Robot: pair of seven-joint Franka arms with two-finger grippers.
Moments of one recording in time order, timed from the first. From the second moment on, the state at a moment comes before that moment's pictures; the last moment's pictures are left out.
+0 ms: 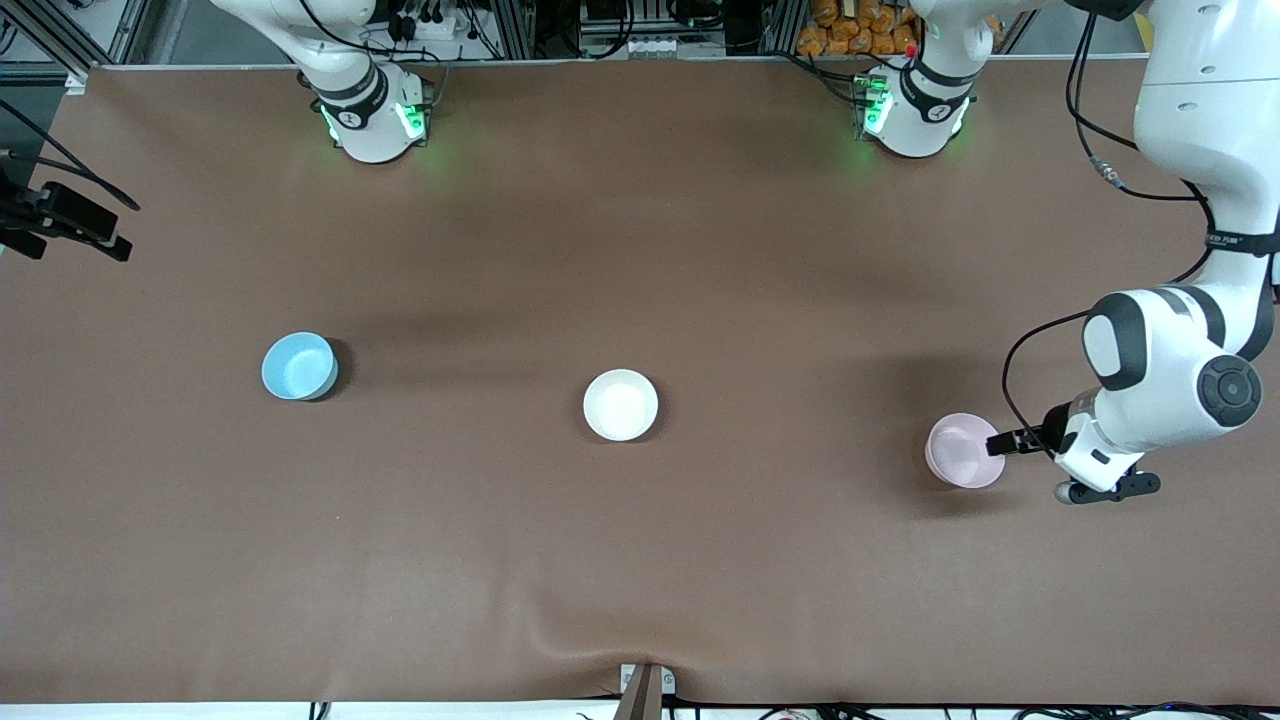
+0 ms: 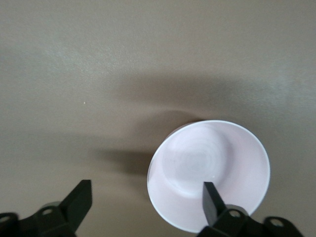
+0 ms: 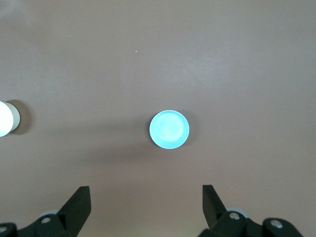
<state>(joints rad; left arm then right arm) 0.13 0.59 -0.07 -1.73 -0.04 2.27 -0.05 -0.16 -0.05 0.07 -1.58 0.05 1.52 -0.03</state>
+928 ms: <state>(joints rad) 0.13 0.66 -0.08 -1.72 -0.14 2.31 -0.06 -0.16 -0.05 0.07 -1.58 0.05 1.52 -0.03</state>
